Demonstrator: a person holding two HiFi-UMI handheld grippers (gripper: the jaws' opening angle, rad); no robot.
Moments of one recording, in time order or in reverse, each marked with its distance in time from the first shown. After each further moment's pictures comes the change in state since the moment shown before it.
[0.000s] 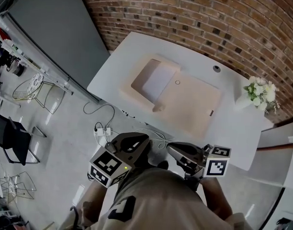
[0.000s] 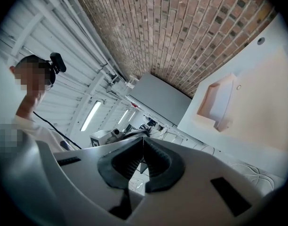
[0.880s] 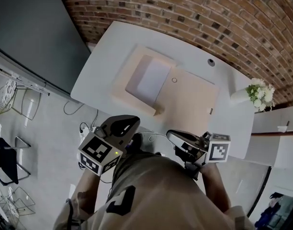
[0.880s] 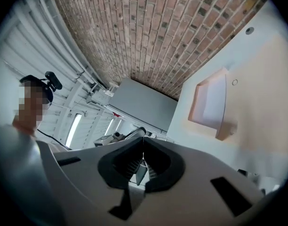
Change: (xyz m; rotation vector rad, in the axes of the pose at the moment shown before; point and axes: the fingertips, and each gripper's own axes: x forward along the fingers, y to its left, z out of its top) left arm 0.014 0.143 0.011 -0.040 -0.067 -0.129; right arm 0.084 -0.053 0.058 0.153 -0.066 -0.164
